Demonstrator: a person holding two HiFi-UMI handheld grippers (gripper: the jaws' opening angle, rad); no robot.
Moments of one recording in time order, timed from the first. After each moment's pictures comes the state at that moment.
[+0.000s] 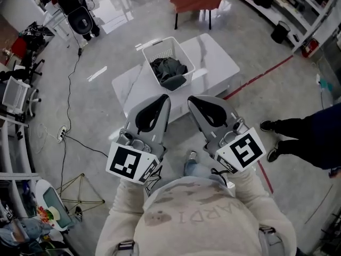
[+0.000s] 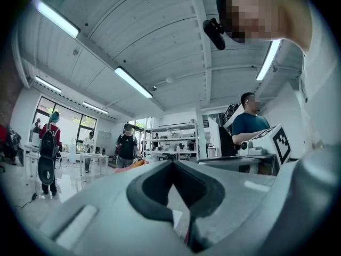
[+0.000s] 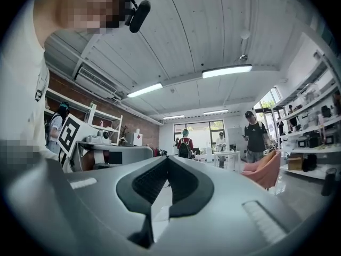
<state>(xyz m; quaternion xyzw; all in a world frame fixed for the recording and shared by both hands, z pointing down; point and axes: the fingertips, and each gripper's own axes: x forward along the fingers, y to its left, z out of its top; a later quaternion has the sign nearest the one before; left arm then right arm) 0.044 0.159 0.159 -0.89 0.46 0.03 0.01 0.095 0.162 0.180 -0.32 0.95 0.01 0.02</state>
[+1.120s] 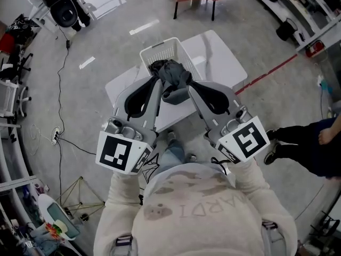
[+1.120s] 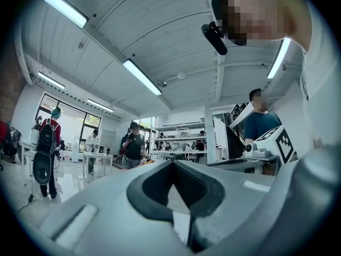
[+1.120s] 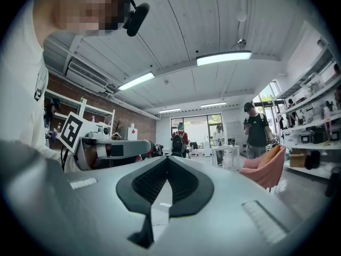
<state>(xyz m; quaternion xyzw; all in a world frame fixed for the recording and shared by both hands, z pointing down) -0.031 -0.061 0.173 -0.88 0.47 0.03 0.01 0.036 -0.054 0.205 -0.32 0.95 -0.01 -0.01</state>
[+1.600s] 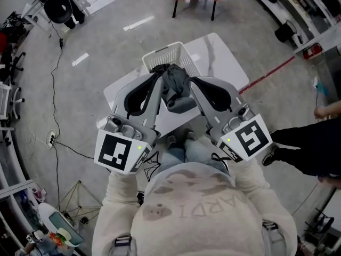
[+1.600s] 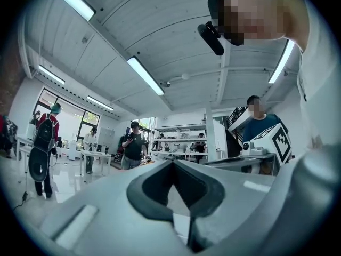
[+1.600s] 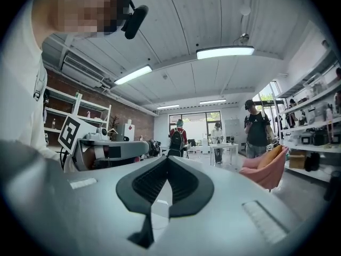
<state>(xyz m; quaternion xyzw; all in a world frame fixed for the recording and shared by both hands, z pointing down) -0.087 -0.136 0.180 -0.89 0.46 0.04 0.00 -0.019 -0.132 0.207 -0.33 0.94 -0.01 -0.03</state>
